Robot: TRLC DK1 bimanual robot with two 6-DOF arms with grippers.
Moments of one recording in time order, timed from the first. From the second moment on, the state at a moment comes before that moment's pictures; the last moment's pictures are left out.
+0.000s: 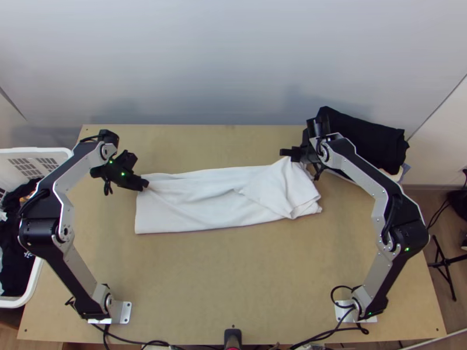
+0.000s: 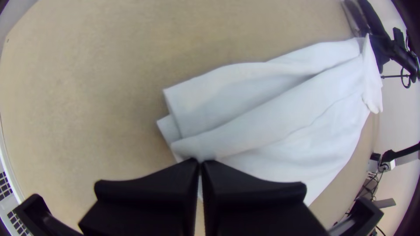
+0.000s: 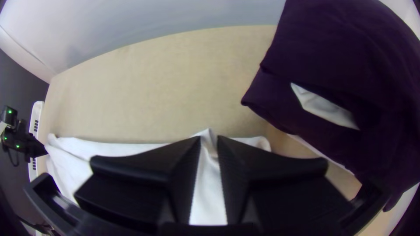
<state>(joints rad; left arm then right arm) 0.10 1.94 1.45 -0.93 0.23 0.36 0.27 1.93 1.50 -0.50 -0.05 0.31</state>
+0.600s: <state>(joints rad) 0.28 1.78 1.40 -0.95 0.53 0.35 0.28 1.65 1.48 -0.54 -0.02 0.40</state>
